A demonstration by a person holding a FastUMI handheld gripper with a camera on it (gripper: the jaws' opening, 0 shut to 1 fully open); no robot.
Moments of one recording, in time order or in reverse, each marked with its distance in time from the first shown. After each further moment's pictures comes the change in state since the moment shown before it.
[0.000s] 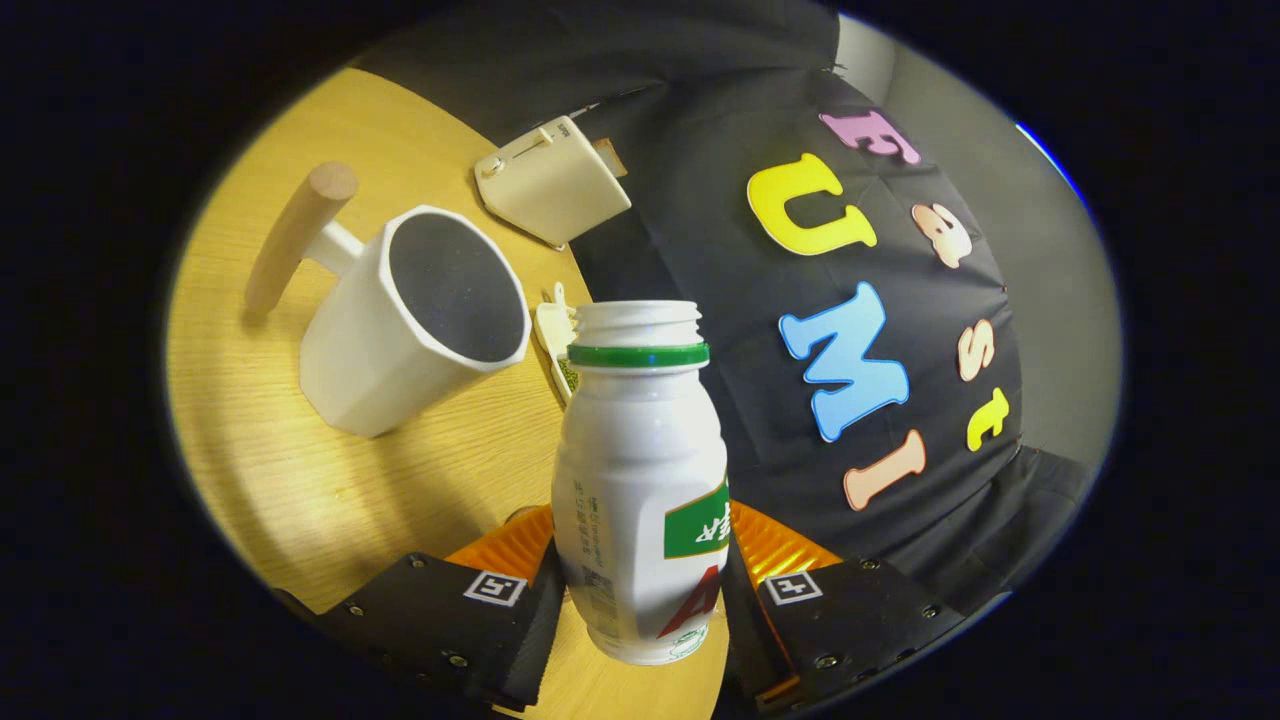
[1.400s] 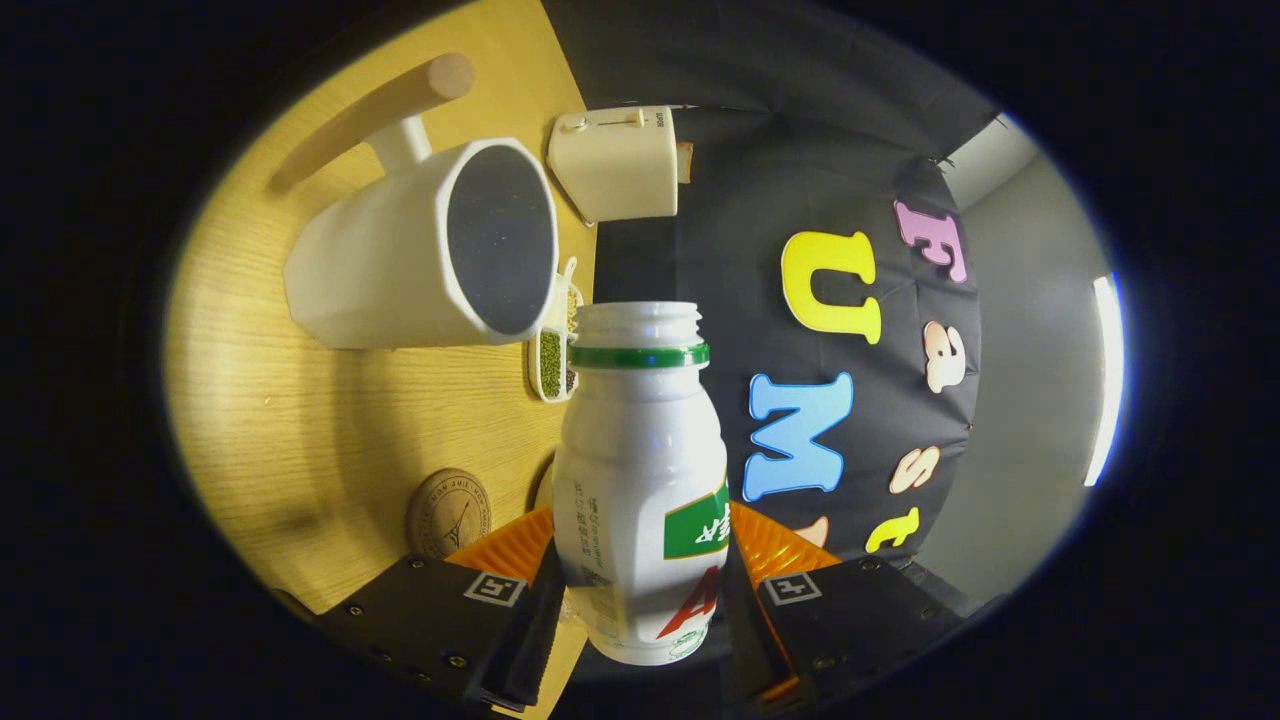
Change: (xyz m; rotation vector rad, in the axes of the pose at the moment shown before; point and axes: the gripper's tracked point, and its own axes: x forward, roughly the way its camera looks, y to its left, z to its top) arm -0.001 -0.018 0.017 -0.394 0.011 -0.116
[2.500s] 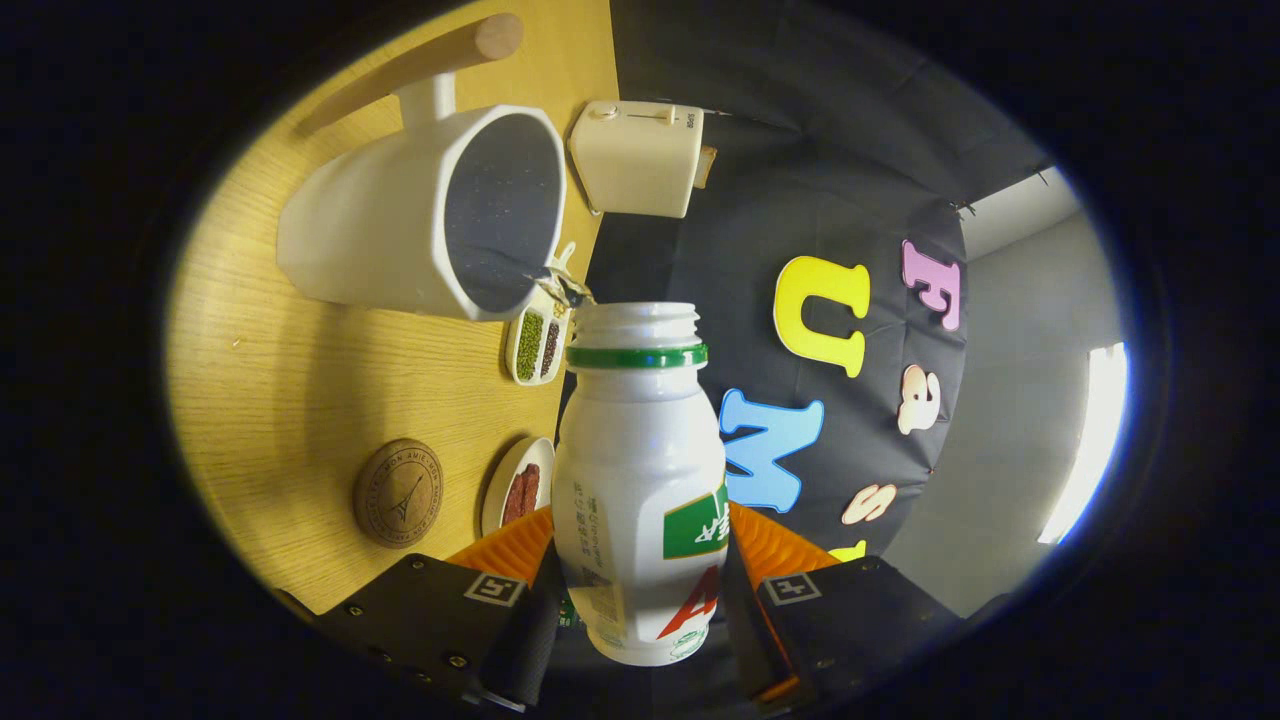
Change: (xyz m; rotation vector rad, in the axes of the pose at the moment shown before) arm 0.000 -0.024 0.005 -0.152 0.013 -0.069
